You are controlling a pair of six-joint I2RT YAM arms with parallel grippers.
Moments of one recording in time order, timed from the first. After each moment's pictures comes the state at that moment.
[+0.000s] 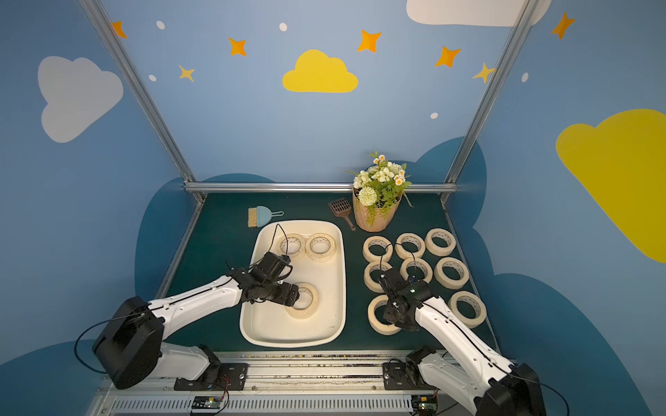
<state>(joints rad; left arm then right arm) -0.65 1.43 0.79 -0.52 0.05 -0.39 0.52 1.05 0.68 -1.13 0.19 0.88</state>
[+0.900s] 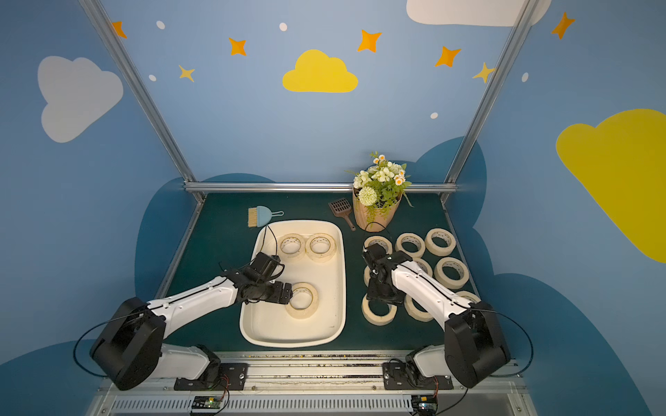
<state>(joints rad) -0.56 1.39 0.72 -0.49 0.03 -0.41 0.57 1.39 1.02 -1.08 0.12 0.70</state>
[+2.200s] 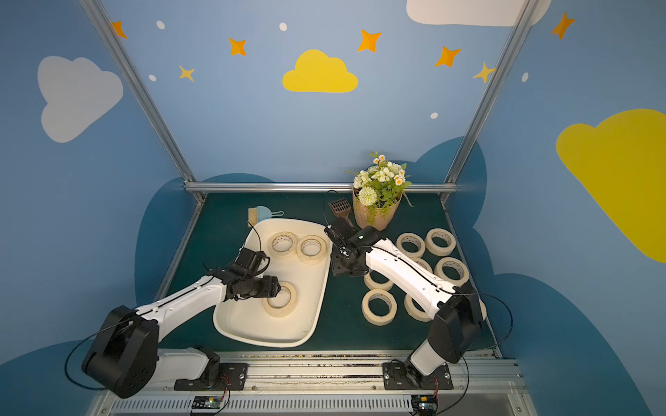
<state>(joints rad) -0.42 1.36 0.70 -0.50 0.12 -0.42 0.78 1.56 1.44 -1.11 0.13 0.49</state>
